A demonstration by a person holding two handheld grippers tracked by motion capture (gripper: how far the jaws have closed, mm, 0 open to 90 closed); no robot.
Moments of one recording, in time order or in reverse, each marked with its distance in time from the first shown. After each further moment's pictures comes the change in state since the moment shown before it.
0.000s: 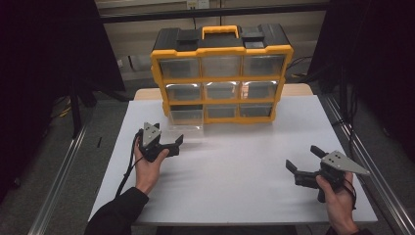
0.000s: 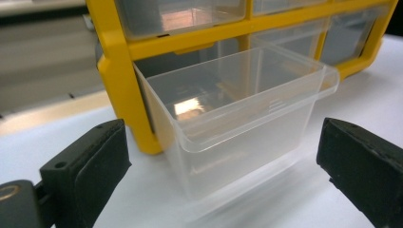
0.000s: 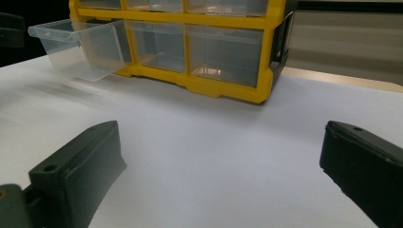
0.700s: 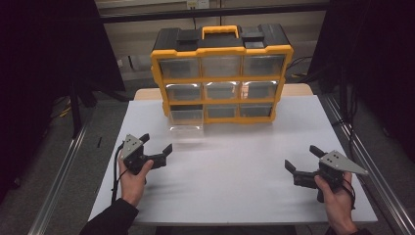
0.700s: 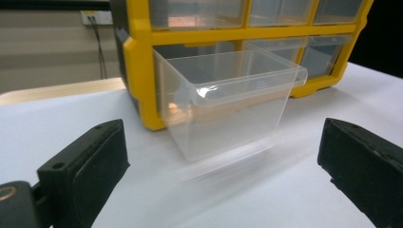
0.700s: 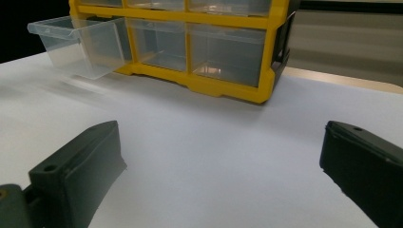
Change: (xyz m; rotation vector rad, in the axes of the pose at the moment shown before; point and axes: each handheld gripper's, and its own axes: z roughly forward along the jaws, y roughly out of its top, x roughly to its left) left arm 0.010 -0.021 -0.050 -0.080 -0.035 -0.106; right arm 0.004 0.002 0.001 0.013 -0.005 -0.007
